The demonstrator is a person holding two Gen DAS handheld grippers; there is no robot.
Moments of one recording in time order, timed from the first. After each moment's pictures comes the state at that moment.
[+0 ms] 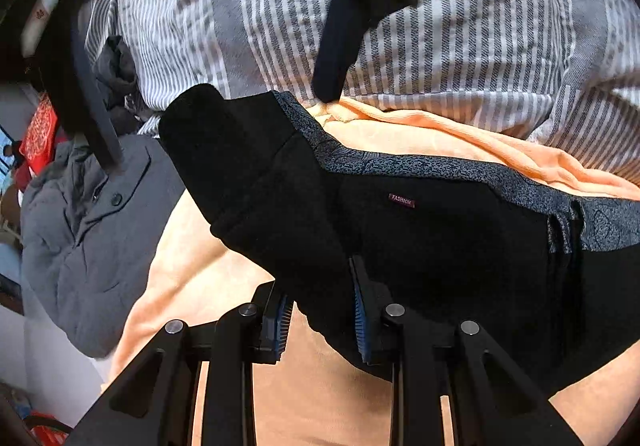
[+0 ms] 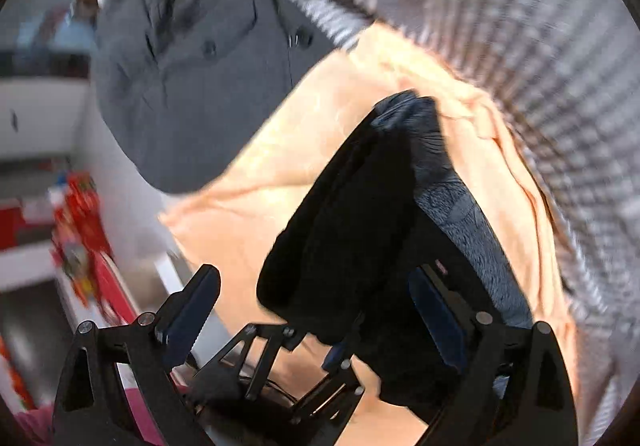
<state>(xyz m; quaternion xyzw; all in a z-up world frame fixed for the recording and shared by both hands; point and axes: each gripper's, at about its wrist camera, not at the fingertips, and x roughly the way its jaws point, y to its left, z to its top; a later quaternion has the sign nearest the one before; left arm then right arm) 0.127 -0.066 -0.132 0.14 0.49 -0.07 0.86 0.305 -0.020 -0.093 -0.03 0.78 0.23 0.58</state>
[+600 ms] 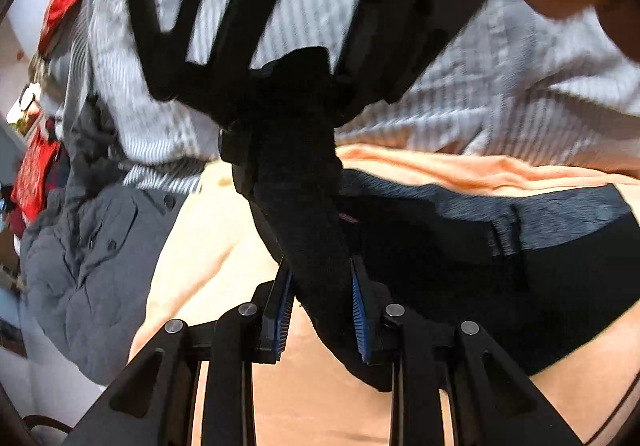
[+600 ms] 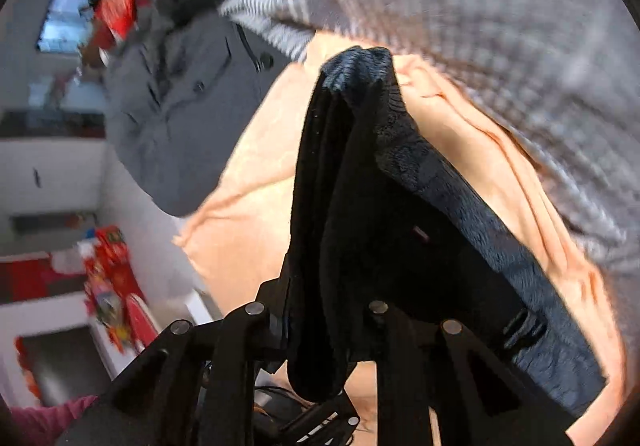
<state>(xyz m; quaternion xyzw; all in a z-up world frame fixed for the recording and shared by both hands) 0.089 -0.111 -0.082 0.17 0.44 -0.14 0.87 0.250 -0.132 -0.056 0.15 0.71 0.22 0.65</state>
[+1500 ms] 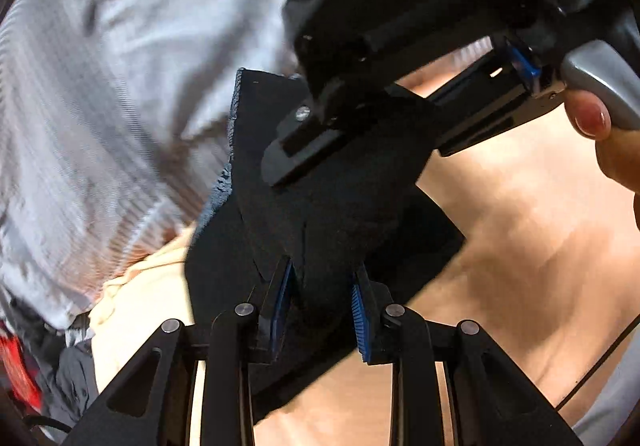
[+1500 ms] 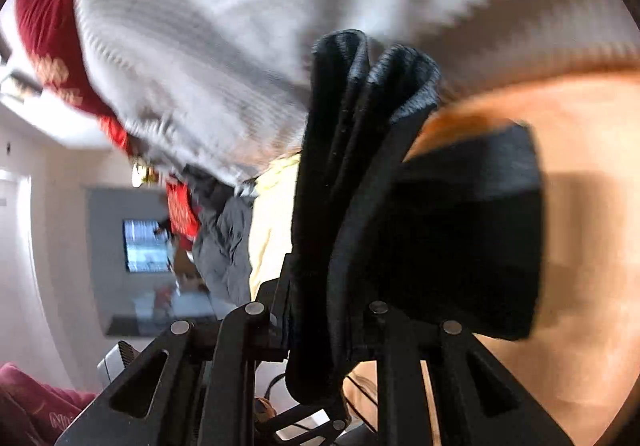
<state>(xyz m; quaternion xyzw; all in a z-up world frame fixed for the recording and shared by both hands) -0.067 -0.342 -0.072 0.36 0.40 -0.38 0.76 -0.042 -0.460 -0.073 0.52 0.48 0.09 0.70</state>
